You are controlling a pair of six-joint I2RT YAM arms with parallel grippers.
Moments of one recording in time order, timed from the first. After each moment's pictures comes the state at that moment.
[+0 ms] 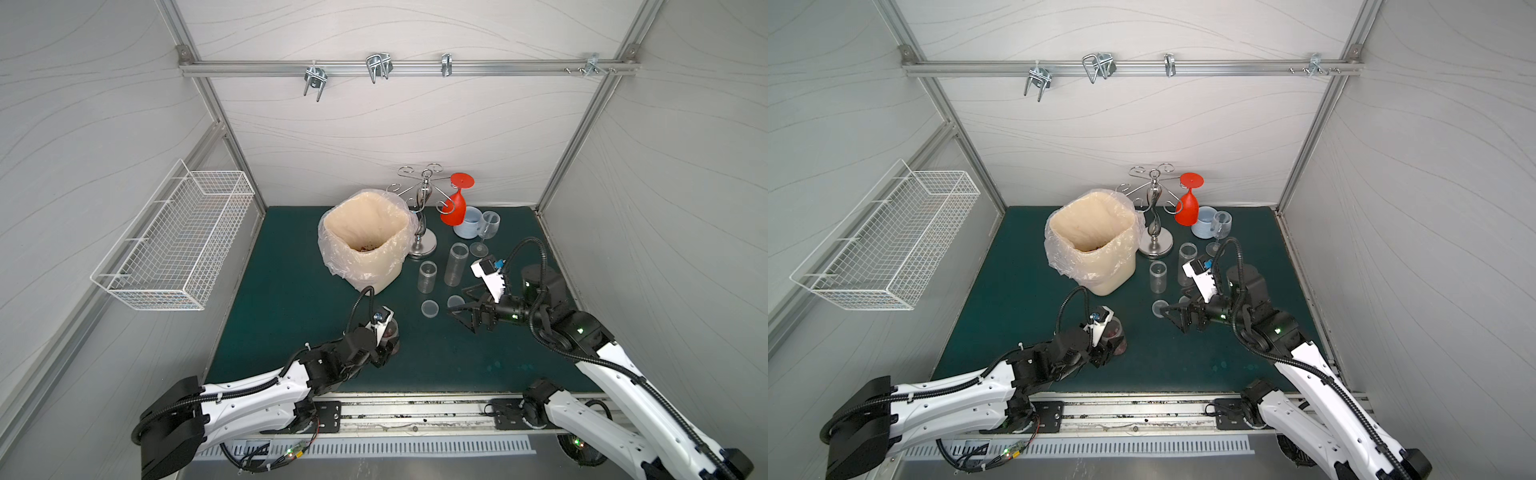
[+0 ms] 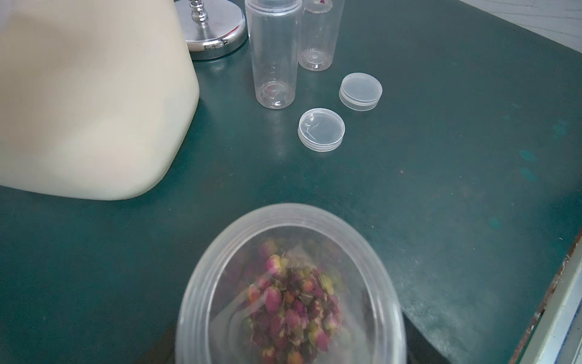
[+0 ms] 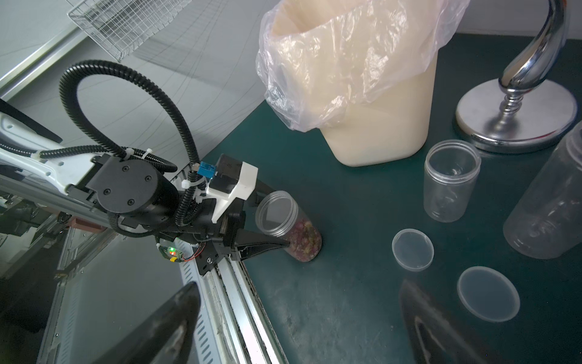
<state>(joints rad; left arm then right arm) -1.02 0.88 0.28 0.01 -0.30 -0.24 0.59 0.79 0.84 -0.56 -0.58 0.16</state>
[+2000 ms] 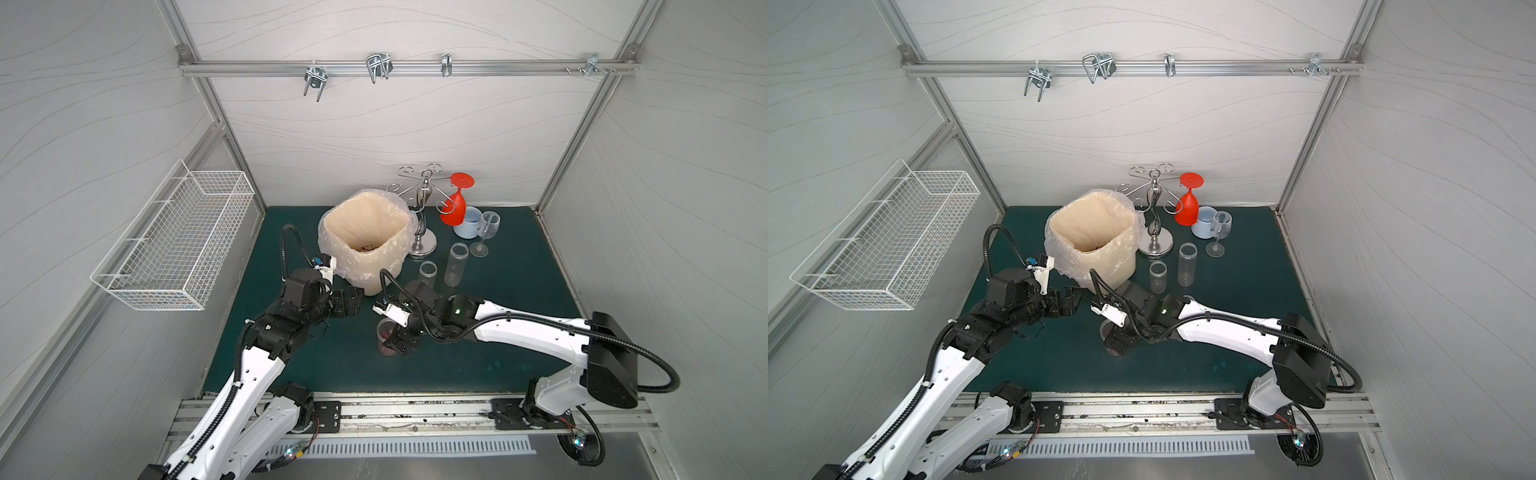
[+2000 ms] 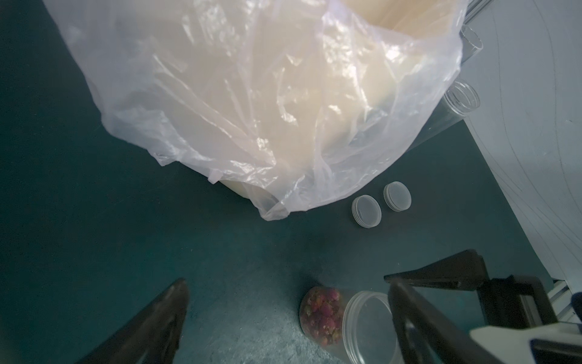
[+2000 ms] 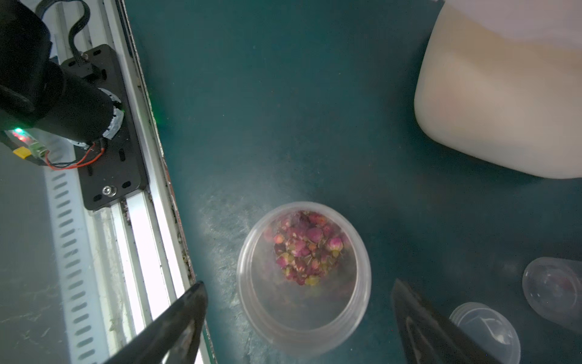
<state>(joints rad) -0.33 0.79 0.79 -0.65 0.14 -0.36 1.15 1.51 1.09 -0.46 -0.12 -0.07</state>
